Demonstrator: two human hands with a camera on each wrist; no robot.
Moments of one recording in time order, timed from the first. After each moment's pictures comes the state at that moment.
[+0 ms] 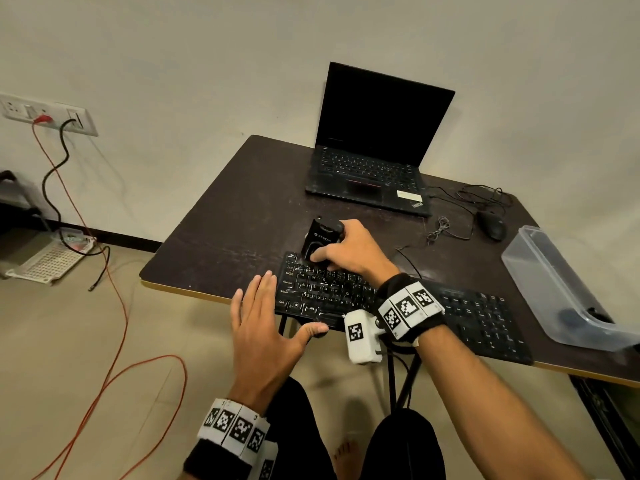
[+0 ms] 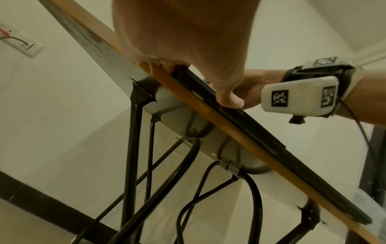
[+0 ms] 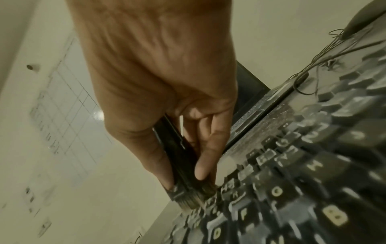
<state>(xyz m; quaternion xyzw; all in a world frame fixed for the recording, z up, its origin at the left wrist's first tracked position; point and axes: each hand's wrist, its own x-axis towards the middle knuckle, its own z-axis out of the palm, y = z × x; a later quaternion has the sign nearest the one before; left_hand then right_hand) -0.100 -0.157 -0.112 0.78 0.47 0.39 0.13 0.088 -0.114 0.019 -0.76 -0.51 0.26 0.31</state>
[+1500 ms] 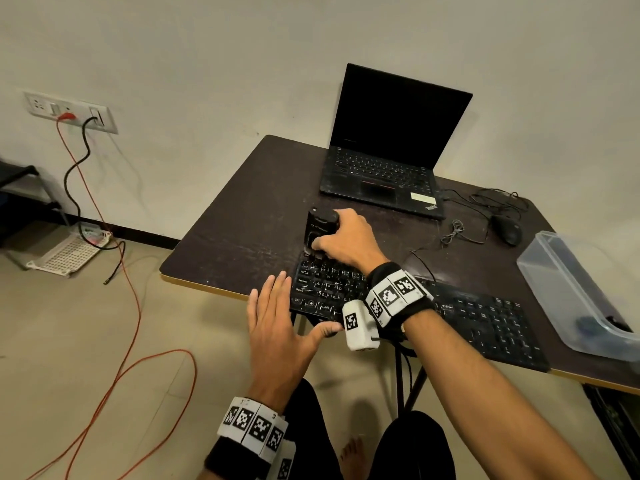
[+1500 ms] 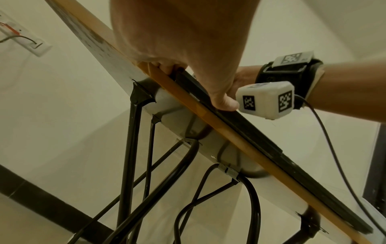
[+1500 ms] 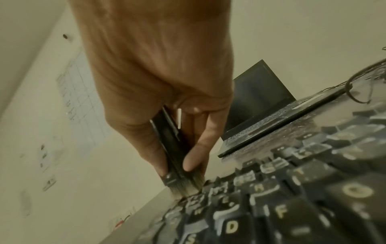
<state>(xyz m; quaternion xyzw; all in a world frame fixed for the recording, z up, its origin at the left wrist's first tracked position) -0.099 -0.160 -0.119 0.76 0.48 0.42 0.13 0.059 -0.089 0.025 -0.76 -0.55 0.20 0.28</state>
